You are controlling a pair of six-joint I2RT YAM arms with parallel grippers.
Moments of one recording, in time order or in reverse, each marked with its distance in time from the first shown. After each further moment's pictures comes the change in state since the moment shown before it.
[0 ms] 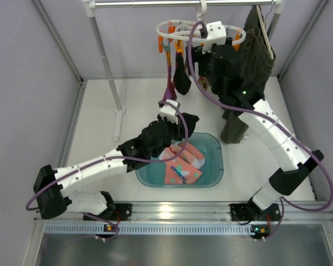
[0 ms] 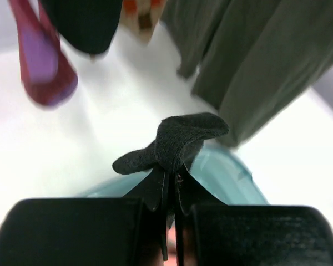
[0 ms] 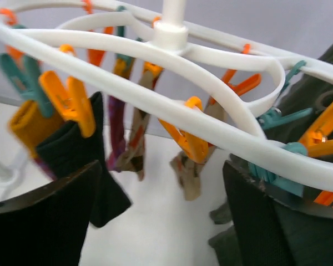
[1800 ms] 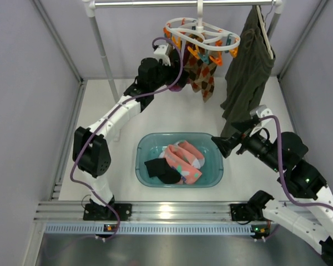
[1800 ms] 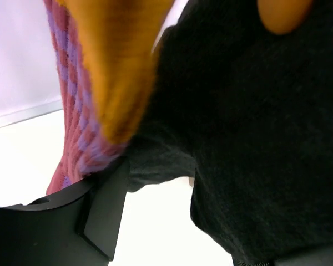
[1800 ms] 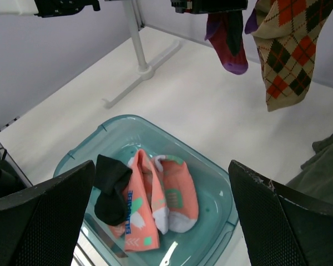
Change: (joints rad) left arm 0.534 0.556 0.645 -0.062 0.671 -0.094; right arm -0.019 -1.030 -0.998 -0.029 -0.594 0.204
